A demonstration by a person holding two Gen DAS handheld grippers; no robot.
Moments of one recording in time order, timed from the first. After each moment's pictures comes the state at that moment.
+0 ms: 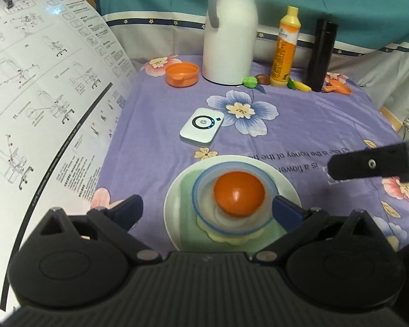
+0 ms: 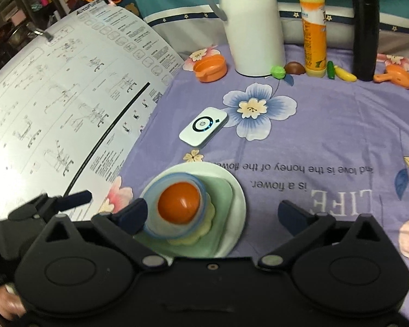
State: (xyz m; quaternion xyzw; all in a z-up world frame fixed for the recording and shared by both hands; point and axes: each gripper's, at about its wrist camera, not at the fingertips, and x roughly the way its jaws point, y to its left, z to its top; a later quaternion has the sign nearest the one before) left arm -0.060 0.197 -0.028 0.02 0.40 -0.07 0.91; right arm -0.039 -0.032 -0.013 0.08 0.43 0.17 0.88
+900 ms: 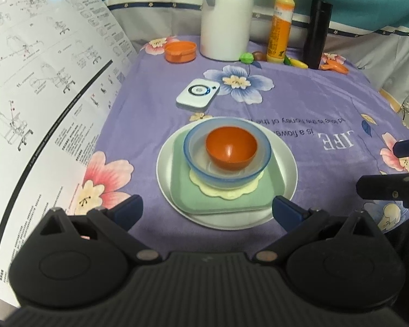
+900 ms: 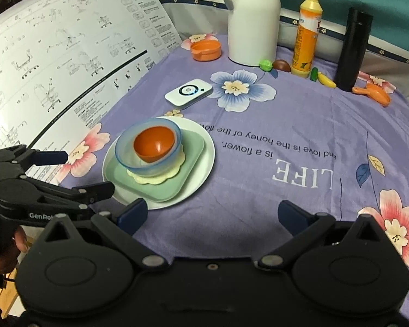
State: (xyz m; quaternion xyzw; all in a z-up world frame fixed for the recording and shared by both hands) left arm -0.097 0.189 -0.056 0.02 0.42 -0.06 0.90; right arm -0.107 -0.034 -0.034 -0.04 0.42 0.15 0.89
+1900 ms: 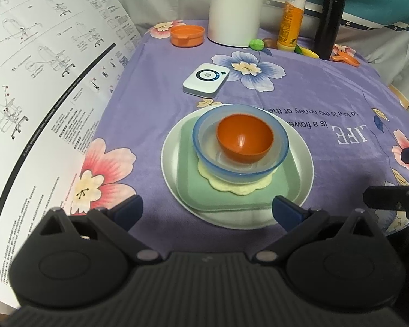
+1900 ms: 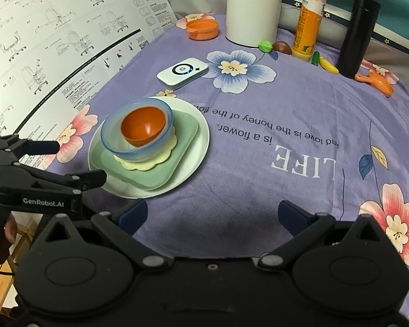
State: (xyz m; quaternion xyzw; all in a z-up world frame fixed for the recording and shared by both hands) left arm -0.078 0.196 -0.074 0.01 0.45 -0.05 0.89; right arm -0.091 -0.029 -0.051 -0.06 0.46 0.14 0.88
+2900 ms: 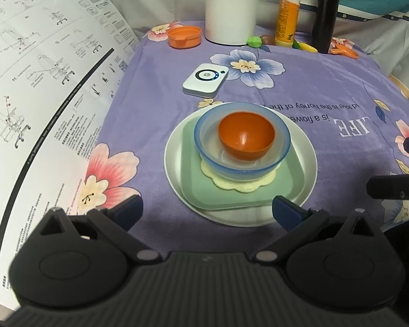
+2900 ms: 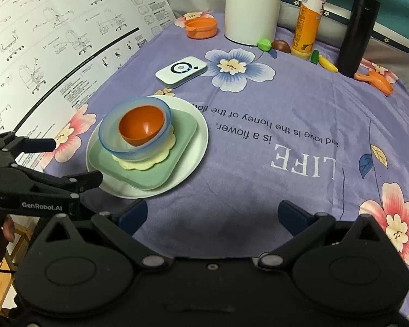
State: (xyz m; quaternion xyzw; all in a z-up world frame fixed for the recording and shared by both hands) left arm -0.080 0.192 -0.072 0.04 0.45 -0.06 0.89; right arm -0.091 -0.030 -0.052 -0.06 0.46 0.14 0.88
